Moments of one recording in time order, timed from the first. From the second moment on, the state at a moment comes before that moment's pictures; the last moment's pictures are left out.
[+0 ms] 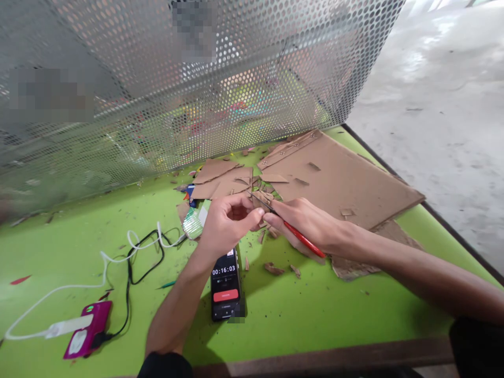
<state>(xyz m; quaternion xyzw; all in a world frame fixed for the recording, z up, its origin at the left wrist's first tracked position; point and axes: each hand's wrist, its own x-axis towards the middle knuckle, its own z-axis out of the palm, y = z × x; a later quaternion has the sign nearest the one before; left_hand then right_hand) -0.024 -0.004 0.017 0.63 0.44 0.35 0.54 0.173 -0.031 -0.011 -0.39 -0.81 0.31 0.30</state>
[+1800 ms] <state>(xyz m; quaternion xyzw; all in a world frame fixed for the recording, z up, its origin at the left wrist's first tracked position) -0.038 0.003 0.021 0.62 0.41 0.41 0.53 0.185 -0.029 0.008 -0.39 -0.78 0.34 0.35</state>
